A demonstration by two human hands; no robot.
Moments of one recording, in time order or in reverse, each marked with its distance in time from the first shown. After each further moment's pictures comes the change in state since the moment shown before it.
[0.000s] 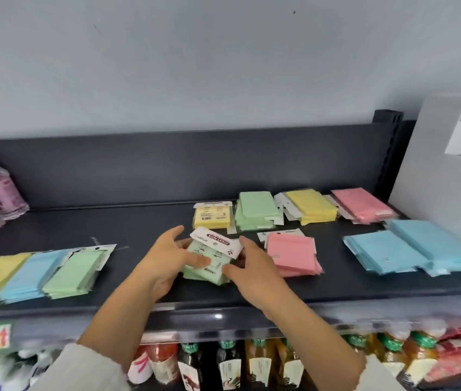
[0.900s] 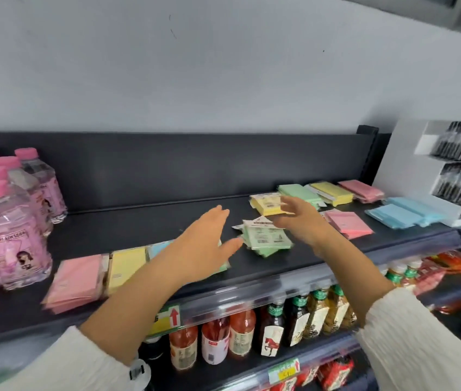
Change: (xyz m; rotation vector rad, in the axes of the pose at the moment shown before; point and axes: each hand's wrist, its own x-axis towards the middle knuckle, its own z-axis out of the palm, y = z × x) left_hand -0.055 0.050 -0.213 1.129 -0.398 0.637; right_hand -0.001 -0.115 0.116 -0.067 0.390 0.072
